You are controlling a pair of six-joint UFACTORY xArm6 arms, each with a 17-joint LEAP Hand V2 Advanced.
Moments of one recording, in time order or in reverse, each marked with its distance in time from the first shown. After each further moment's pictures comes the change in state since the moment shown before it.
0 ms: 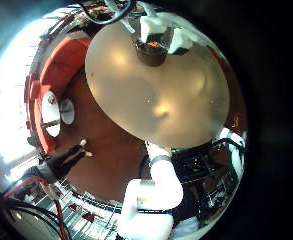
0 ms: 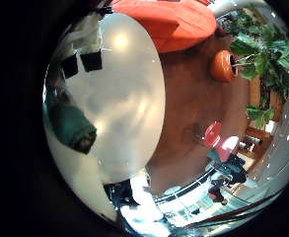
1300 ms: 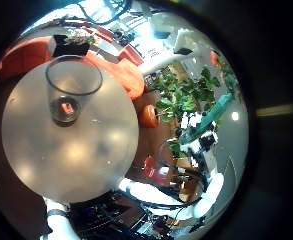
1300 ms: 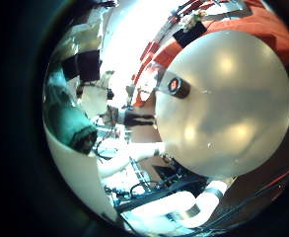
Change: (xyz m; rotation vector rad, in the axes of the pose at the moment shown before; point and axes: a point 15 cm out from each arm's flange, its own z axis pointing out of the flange) left arm 0.075 -0.048 -0.110 0.483 1.197 0.157; right arm -0.132 0.159 -0.060 -0.078 -1.325 -0.354
